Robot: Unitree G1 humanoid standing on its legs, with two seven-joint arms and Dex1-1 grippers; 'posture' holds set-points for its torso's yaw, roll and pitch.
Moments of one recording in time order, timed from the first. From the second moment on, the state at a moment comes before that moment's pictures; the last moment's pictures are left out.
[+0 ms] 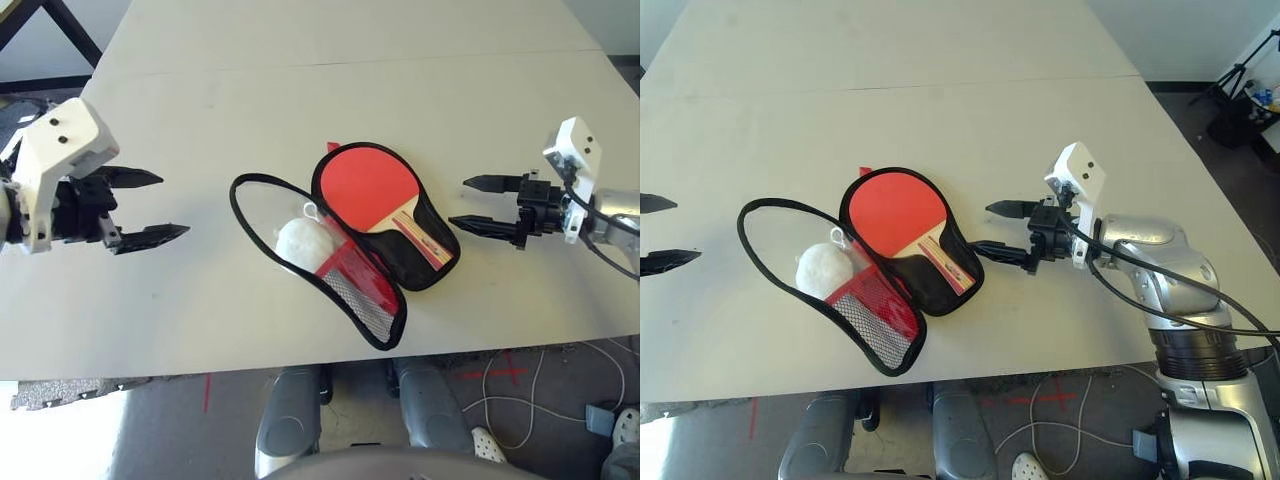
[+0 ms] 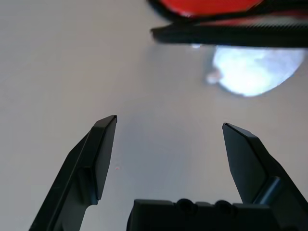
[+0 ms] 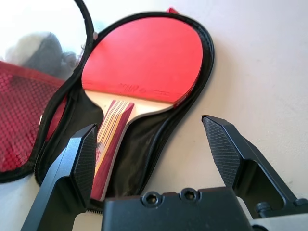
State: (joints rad) left arm -0.19 1.20 0.35 -0.39 -0.50 0.72 -1.10; right arm -0.47 -0.82 -0.03 -0.03 0.50 0.54 1.08
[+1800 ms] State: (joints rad) left arm -0.60 0.80 -0.09 -0.47 -0.52 0.76 -0.92; right arm -0.64 -0.72 0.02 0.21 0.60 1.12 1.03
